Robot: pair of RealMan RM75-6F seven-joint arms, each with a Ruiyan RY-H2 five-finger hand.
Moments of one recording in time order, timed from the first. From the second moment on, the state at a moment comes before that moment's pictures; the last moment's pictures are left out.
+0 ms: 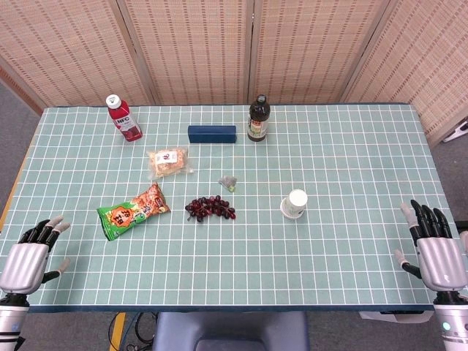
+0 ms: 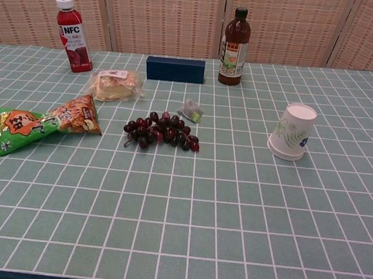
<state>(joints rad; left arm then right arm) -0.14 -1.18 -0.04 -1.54 1.51 1.44 0.15 0.06 -1.14 0.06 -1.62 -1.50 1.50 -0.15</state>
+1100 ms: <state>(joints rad) -0.10 -1.16 -0.04 -1.59 1.49 1.51 0.21 0.53 -1.05 0.17 -1.62 -1.32 0.77 0.07</state>
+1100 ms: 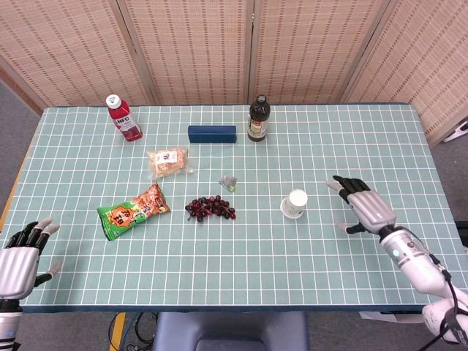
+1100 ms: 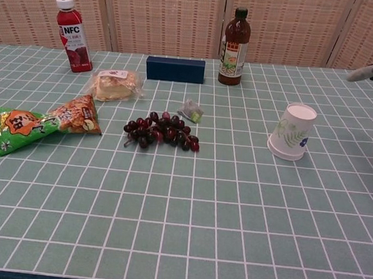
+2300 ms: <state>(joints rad) -0.09 -1.15 -0.04 -1.60 1.52 1.53 0.18 0.77 -1.21 0.16 -1.54 -1.03 0.68 -0.15</state>
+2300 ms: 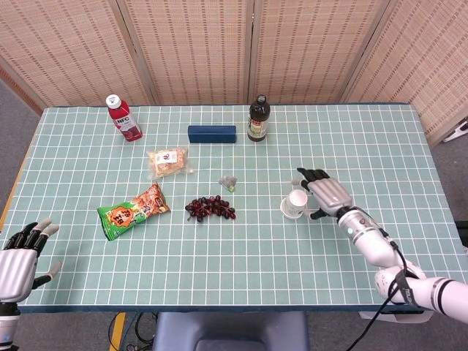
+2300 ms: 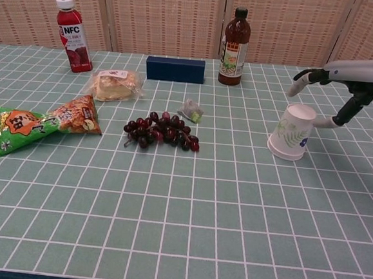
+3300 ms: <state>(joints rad) -0.09 -1.16 -0.03 -1.58 1.54 1.53 0.18 0.80 -1.25 0.15 -1.51 -1.03 0.69 -0.12</state>
